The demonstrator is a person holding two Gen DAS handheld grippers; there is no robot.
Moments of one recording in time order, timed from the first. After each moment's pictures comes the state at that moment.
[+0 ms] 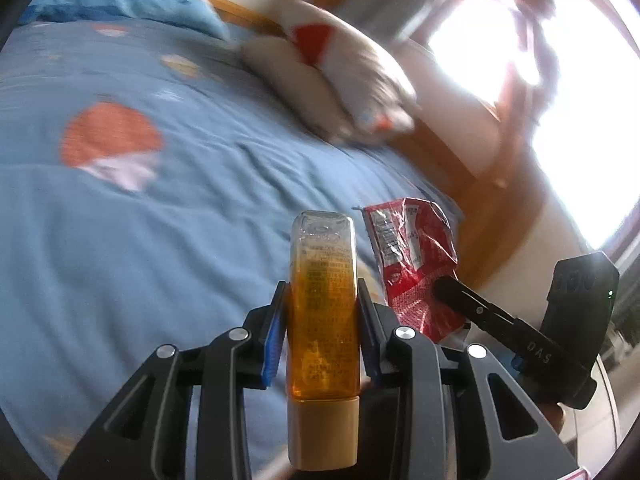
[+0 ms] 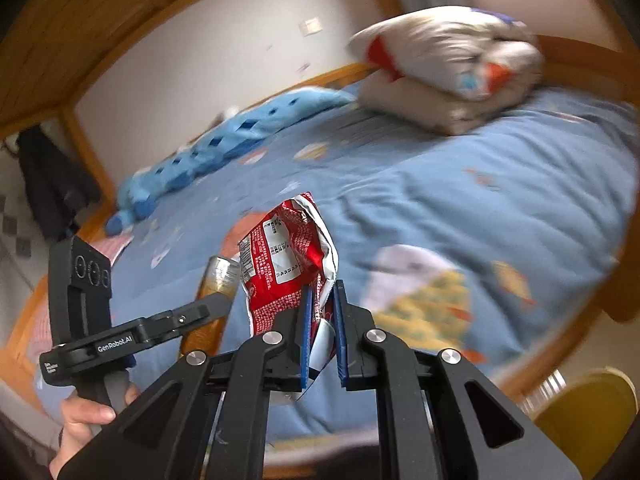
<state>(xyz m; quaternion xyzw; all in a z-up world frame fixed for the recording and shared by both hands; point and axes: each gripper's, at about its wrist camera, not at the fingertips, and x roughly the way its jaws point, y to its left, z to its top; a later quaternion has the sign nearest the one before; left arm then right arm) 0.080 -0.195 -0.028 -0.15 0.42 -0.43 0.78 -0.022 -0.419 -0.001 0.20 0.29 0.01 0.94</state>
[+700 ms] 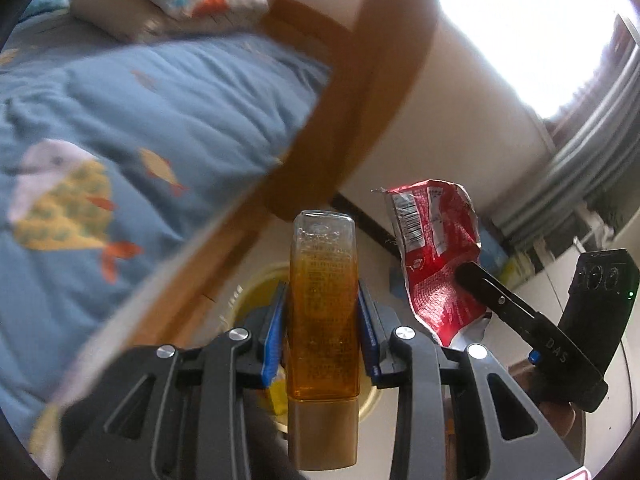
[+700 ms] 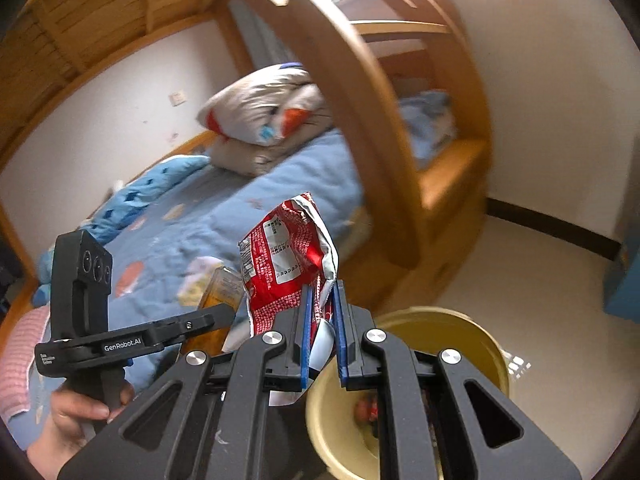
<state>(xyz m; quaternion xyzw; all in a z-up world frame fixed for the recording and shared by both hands) -0.062 -0.411 -0.046 -0.02 0.47 -0.58 0.67 -0.244 -0.553 -0.016 0.24 0.24 -0.22 0.92</state>
